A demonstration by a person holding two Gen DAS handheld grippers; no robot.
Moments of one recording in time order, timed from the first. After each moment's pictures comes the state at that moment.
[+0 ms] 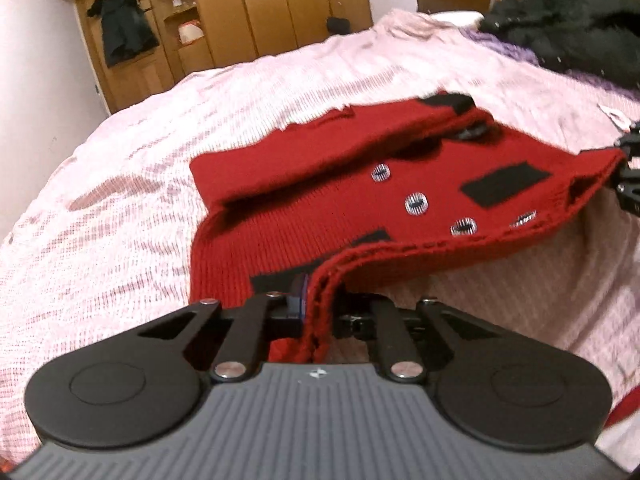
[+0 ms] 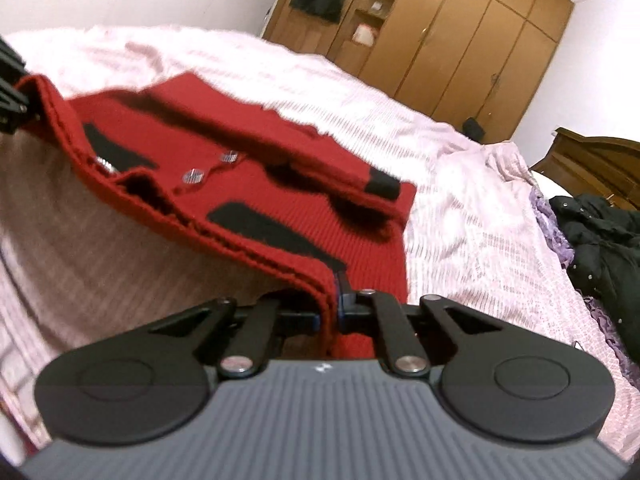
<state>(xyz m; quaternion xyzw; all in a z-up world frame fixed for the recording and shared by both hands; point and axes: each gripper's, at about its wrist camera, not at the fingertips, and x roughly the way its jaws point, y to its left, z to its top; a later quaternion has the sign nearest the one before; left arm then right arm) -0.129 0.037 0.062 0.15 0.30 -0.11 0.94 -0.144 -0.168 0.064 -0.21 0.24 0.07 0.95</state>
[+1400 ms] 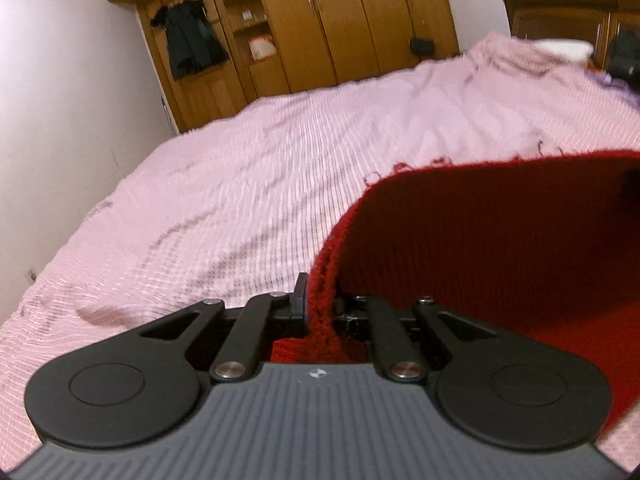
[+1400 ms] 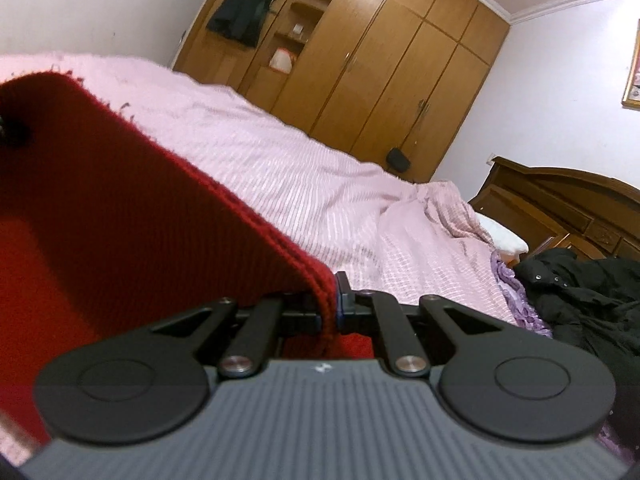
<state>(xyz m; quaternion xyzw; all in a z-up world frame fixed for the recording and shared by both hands) 0.176 0.013 0.086 0.15 0.27 0.00 0.95 0.123 -0.143 0.070 -0.23 0.19 -0.05 0.95</state>
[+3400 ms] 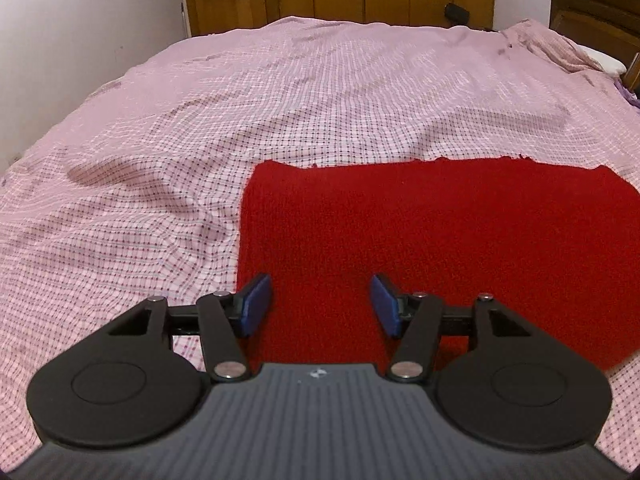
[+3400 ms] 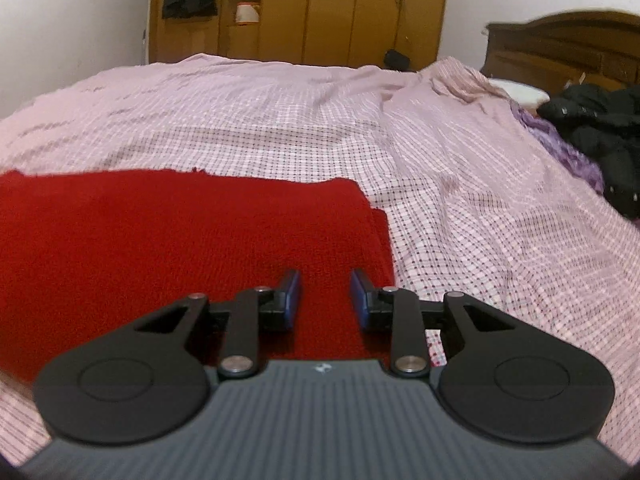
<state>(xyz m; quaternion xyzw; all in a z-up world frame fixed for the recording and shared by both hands) 0.134 0.083 0.042 0.03 0.36 0.02 0.93 0.100 -0.209 0.033 0.00 0.28 -0.05 0.96</state>
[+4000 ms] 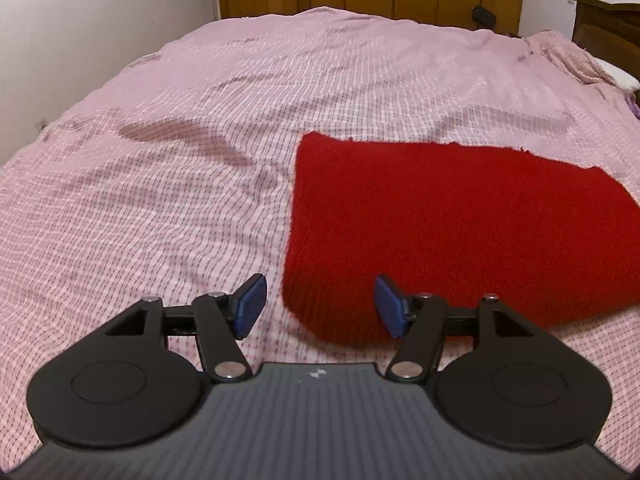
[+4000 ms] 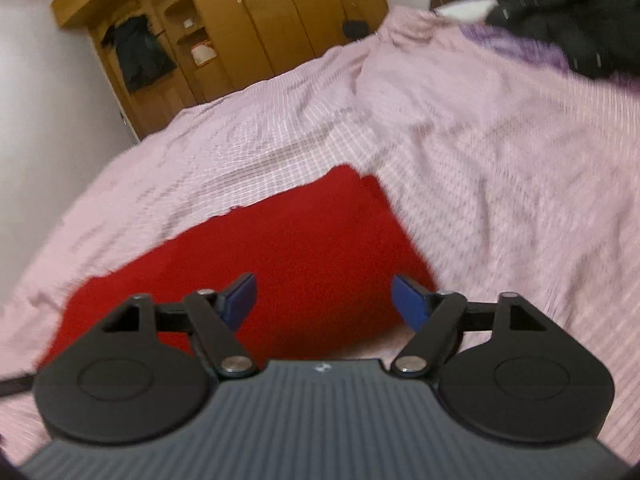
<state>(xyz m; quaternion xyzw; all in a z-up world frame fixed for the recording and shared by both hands) 0.066 0.101 0.061 0.00 0.38 0.06 0.92 0.025 -0.226 0.059 0.24 0.28 -0.03 0.93</state>
